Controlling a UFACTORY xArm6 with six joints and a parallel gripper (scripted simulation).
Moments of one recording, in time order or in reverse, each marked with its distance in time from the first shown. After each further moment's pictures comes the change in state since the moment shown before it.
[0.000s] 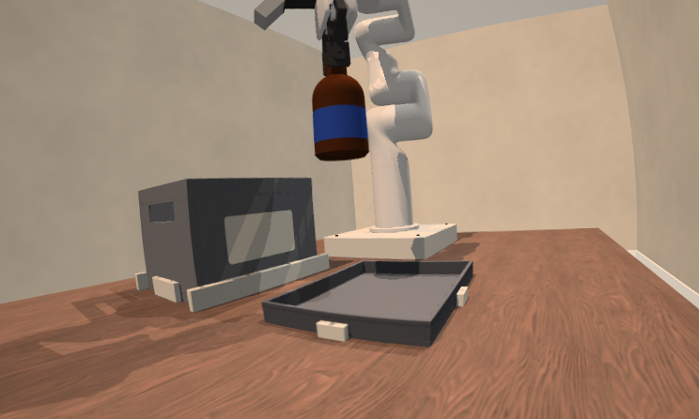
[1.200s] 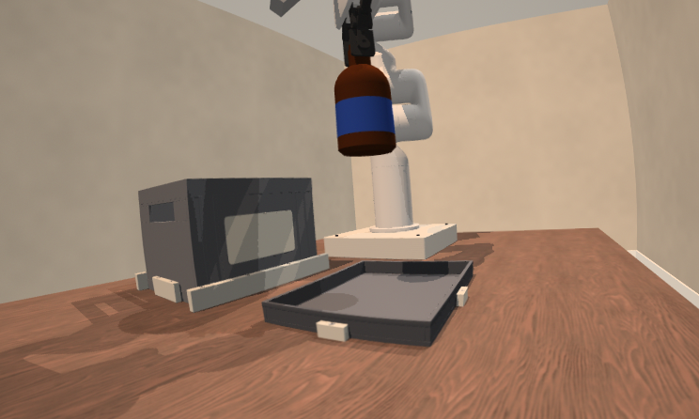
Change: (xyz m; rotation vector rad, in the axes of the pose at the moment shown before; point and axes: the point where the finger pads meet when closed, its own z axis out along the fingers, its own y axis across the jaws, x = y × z) arm -0.024 -0.039 0.000 0.000 0.000 0.000
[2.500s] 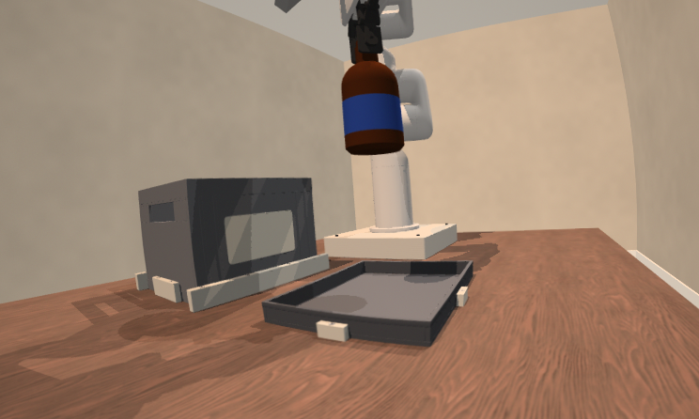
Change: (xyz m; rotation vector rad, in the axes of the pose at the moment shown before) arm -0.007 -0.011 0.000 0.000 0.000 0.000
